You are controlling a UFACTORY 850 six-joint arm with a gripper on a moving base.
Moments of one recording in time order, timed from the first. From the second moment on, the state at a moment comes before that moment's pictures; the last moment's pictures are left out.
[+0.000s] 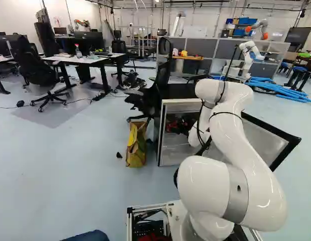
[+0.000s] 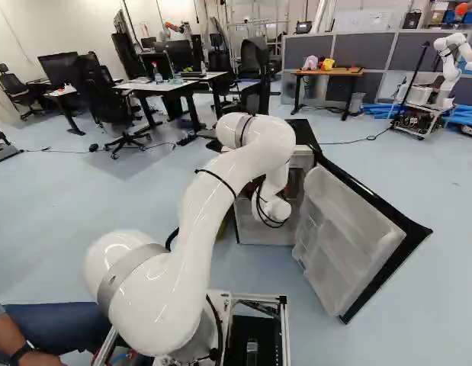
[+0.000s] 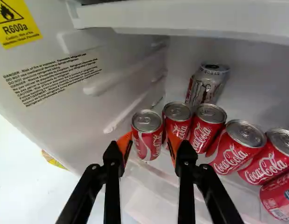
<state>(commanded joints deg) -27.3 -74.0 -76.1 -56.5 66.8 2.8</state>
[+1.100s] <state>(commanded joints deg) -25.5 -75.5 -79.3 -56.5 64.8 2.8</state>
